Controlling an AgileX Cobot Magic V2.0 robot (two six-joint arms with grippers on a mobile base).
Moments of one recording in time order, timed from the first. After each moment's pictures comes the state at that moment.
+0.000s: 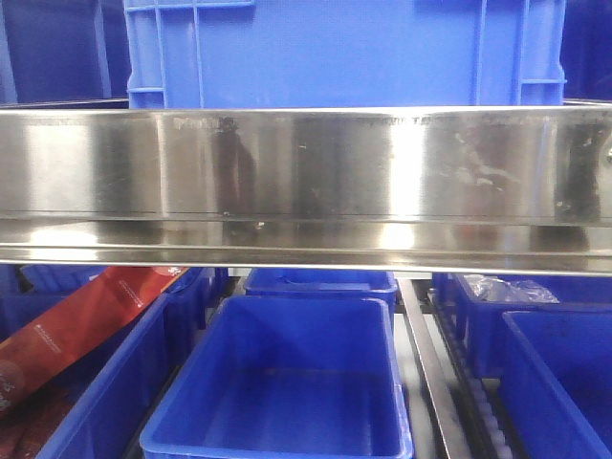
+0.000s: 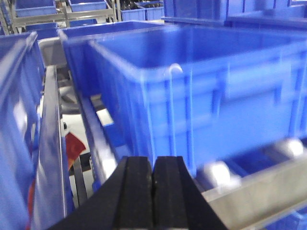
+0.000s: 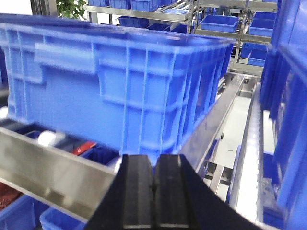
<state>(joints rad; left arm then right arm) -0.37 0.52 -0.58 -0.07 0.30 0.13 0.37 0.15 -0.44 0.12 0.46 -0.11</state>
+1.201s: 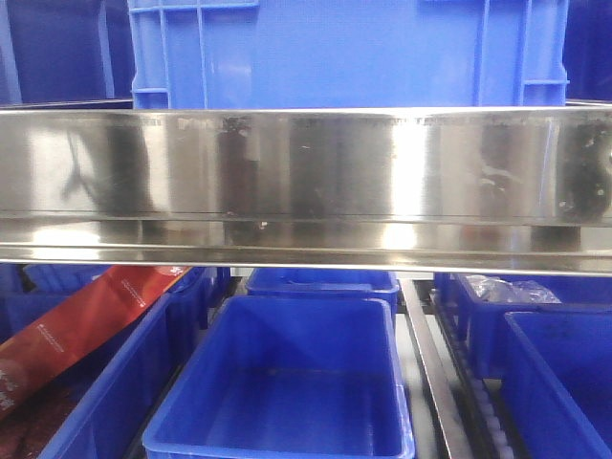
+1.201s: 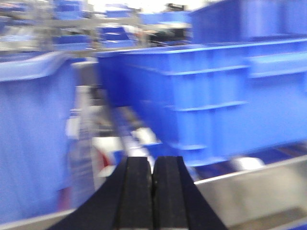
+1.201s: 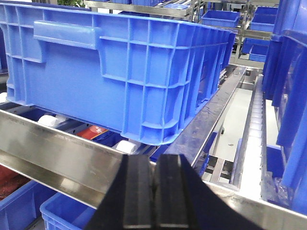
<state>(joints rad) -0.24 0.26 -0.31 -0.06 0.12 0.13 0.37 0.10 -0.38 0.12 0.46 -0.11</state>
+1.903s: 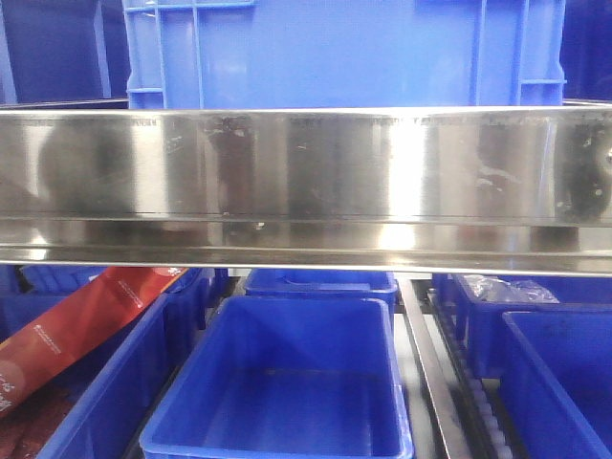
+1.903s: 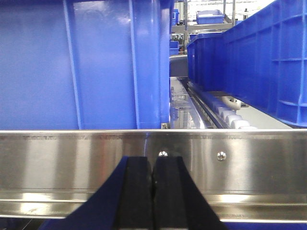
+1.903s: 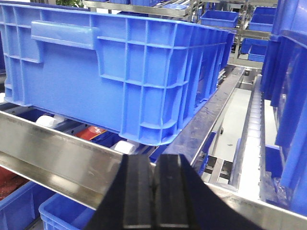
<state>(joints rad) 0.03 0.01 0.00 -0.06 0.02 0.13 0.37 0.10 -0.38 0.12 0.46 -0.11</state>
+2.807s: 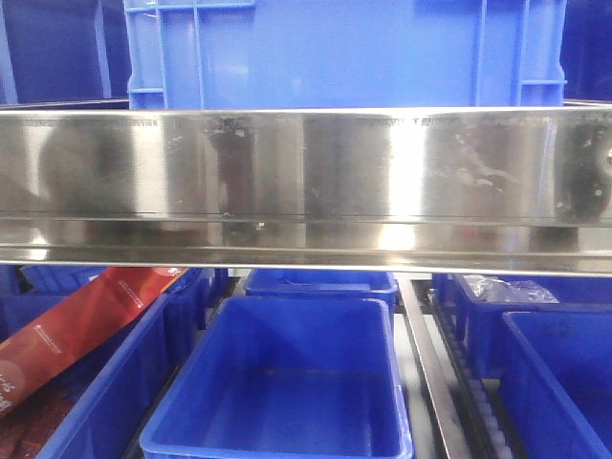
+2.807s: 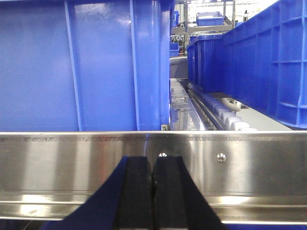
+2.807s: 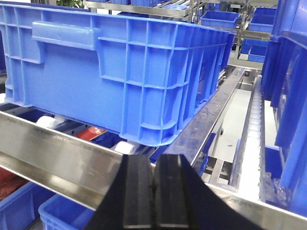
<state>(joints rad) 0.03 0.01 0.00 -0.06 0.02 0.13 0.37 0.10 -0.38 0.12 0.45 -0.11</state>
